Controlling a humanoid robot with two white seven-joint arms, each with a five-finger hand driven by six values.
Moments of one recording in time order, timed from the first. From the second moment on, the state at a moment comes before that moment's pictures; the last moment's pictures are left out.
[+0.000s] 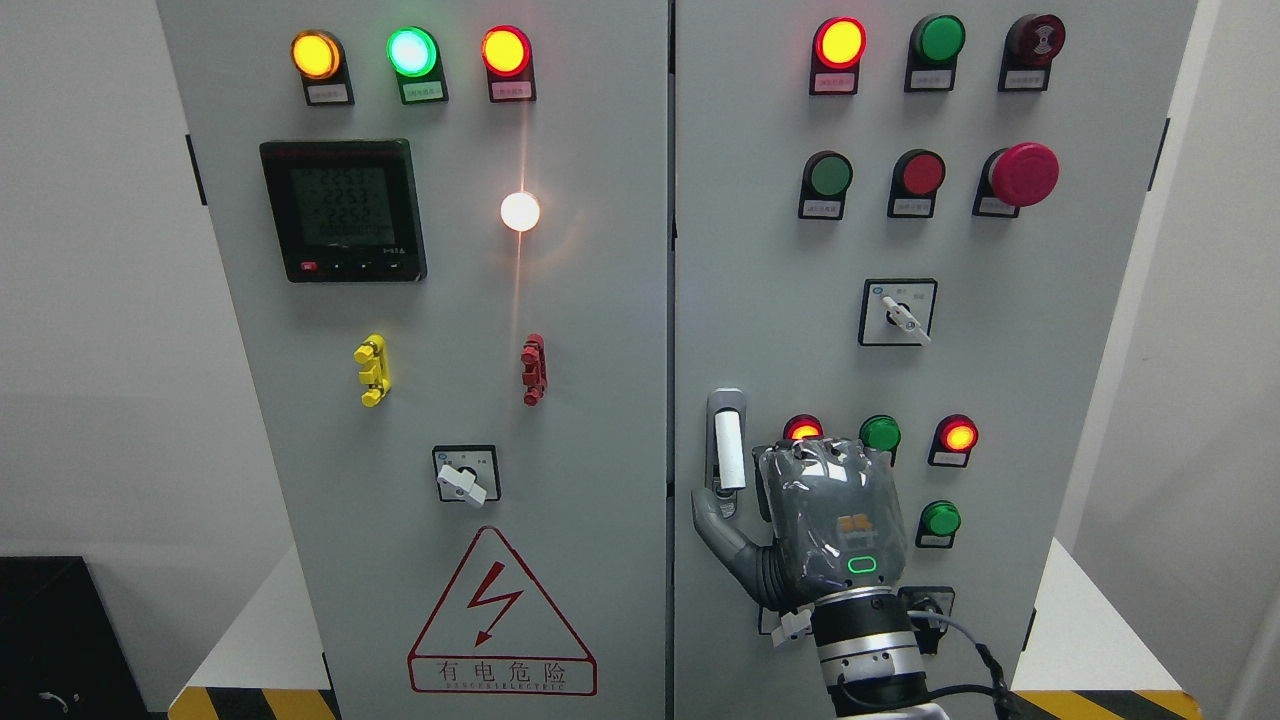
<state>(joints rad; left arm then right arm) 0.00 -0.10 -0.14 -0.05 0.14 -0.06 -0.06 -0.46 0.14 0.24 -1.77 1.51 0.13 -0.01</state>
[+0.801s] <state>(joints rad) 0.00 -0.10 -0.14 -0.05 0.14 -0.06 -0.06 -0.46 0.14 0.23 -1.77 1.51 0.13 -0.01</state>
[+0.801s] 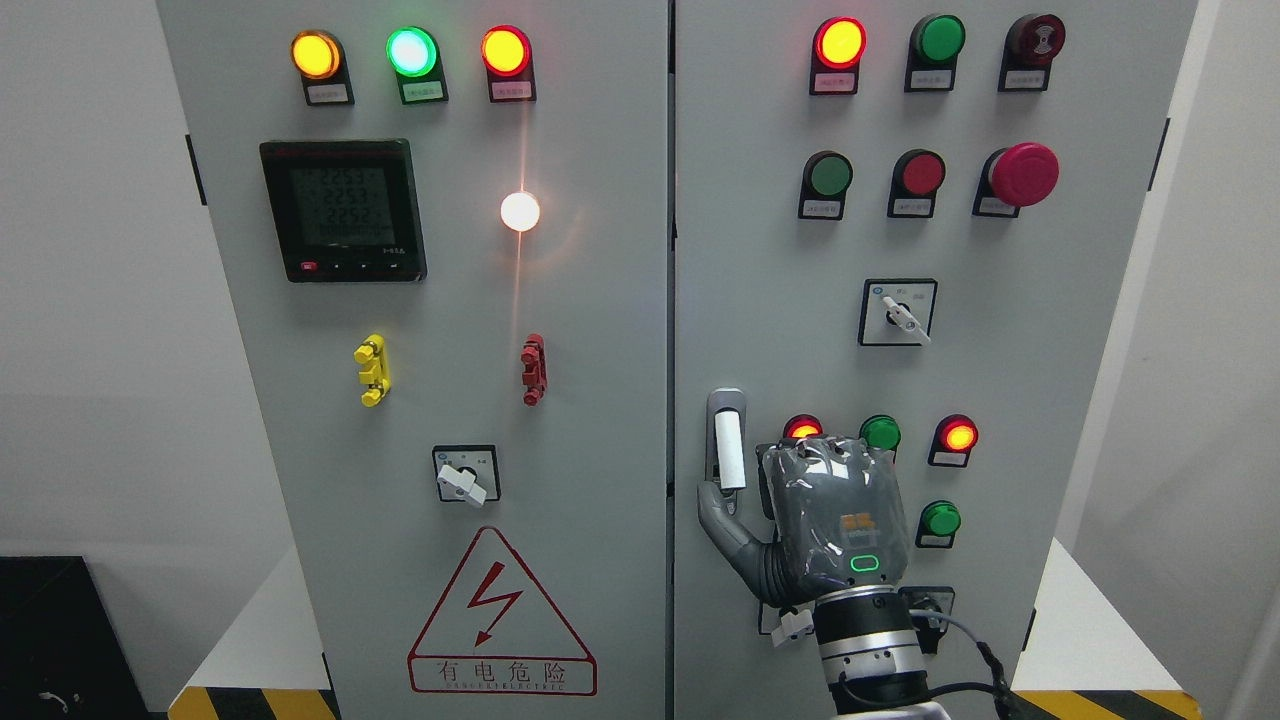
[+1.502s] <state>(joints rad) 0.00 -0.10 -0.14 -0.05 0.14 -0.06 -0.06 -0.45 0.14 0.23 -1.77 1.51 0.15 -0.02</state>
